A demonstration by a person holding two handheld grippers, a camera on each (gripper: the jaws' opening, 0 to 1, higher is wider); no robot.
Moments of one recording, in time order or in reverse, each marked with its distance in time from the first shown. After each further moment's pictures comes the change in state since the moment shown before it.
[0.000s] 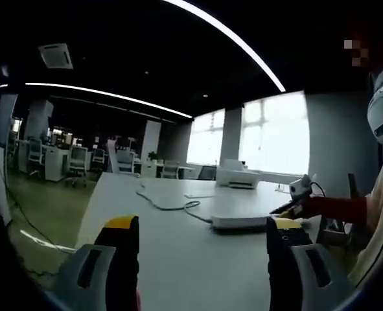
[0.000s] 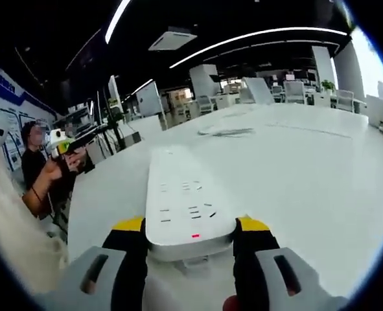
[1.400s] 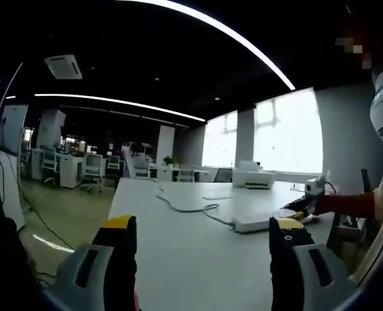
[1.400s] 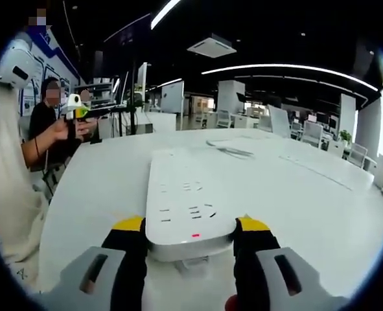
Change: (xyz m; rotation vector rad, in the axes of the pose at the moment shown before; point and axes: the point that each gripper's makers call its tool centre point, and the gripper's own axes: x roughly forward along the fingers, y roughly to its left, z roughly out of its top) left arm -0.029 0.029 0.003 0.040 -0.024 0.109; right arm 0.002 -0.007 0.003 -0.341 -0.049 0.028
